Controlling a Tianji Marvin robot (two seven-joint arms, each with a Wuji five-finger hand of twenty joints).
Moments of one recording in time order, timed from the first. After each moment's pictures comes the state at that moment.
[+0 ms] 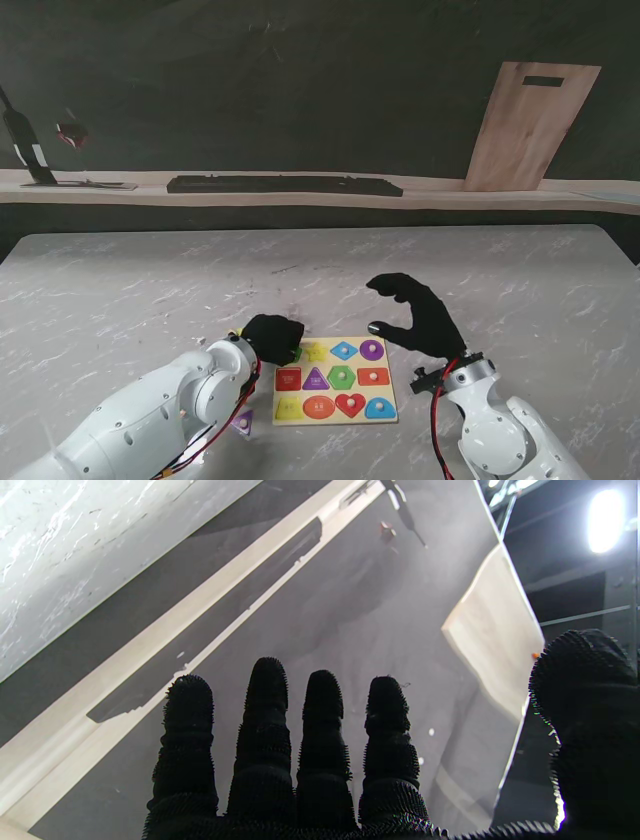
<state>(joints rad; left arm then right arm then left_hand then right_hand) 1.15 -1.12 -0.64 -1.26 0.73 0.06 0.02 -1.64 -1.17 1.30 -1.54 -0.46 -0.50 -0.28 0.88 -0.66 0.87 -0.19 0.68 0.20 1.13 0.40 1.06 0.20 0.74 0.85 0.77 0.22 0.96 0.80 0.41 0.56 1.38 0.73 0.21 -0.56 0.74 -0.08 0.30 -0.13 0.81 0.46 0.47 -0.01 0.75 0.37 0.61 0.05 0.44 0.46 0.23 0.25 0.90 0.47</state>
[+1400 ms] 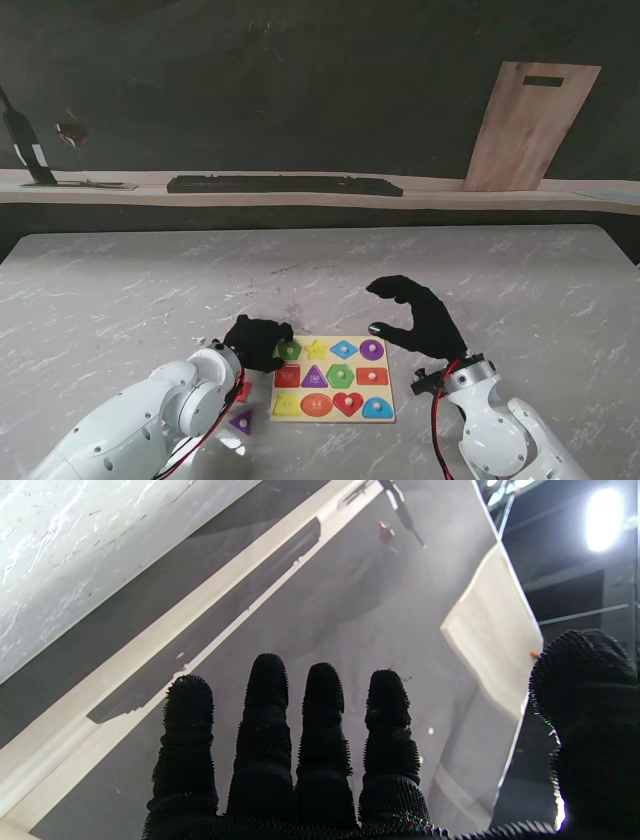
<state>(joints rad) 1.27 -1.07 -0.77 -1.37 0.90 0.08 -0.05 -1.65 -1.17 1.30 -1.54 -0.45 -0.50 -0.28 0.75 -0.52 0.76 -0.13 0.43 0.17 0.62 0.42 0.63 0.20 0.71 0.82 0.56 0.22 0.85 0.84 0.24 0.56 1.30 0.73 0.21 -0.56 0.74 -0.08 0.35 -0.13 0.81 0.47 0.53 -0.01 0.75 0.37 0.64 0.05 0.44 0.46 0.23 0.25 0.90 0.47</state>
